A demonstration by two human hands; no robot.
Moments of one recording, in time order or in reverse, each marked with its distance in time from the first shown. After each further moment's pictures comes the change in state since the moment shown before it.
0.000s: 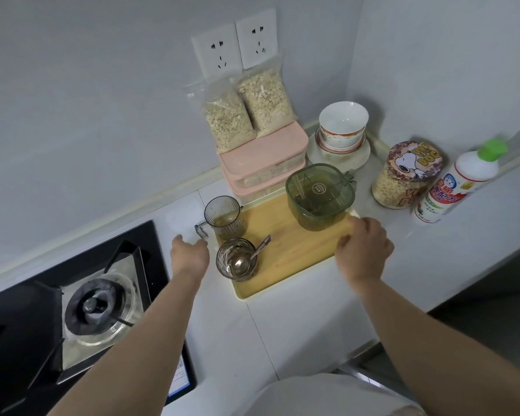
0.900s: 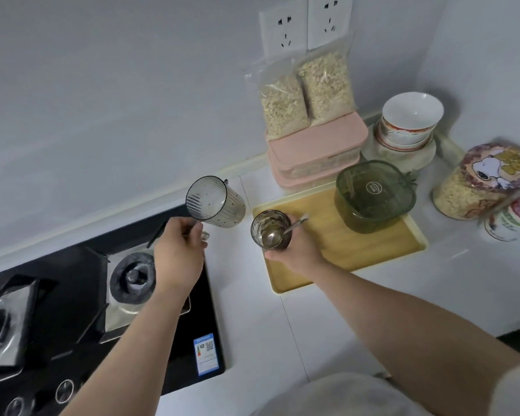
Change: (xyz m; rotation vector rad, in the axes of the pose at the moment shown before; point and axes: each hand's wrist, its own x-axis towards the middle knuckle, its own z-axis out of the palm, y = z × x) left_hand -0.030 -0.004 -0.089 0.093 0.250 0.454; right_hand -0.038 -0.145 0.070 0.701 -0.788 -0.190
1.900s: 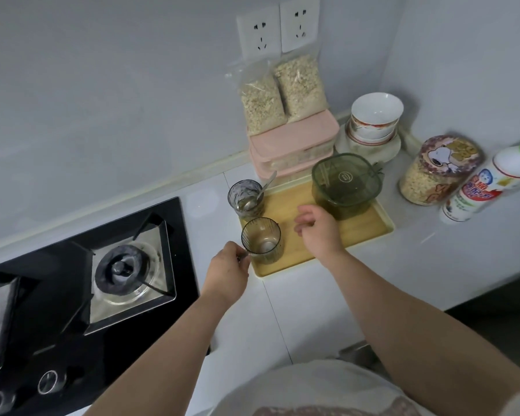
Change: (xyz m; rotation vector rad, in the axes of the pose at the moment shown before) left_hand -0.077 -0.013 0.067 0.211 -0.460 0.009; right_hand -0.039 0.011 -0.062 0.045 0.270 0.111
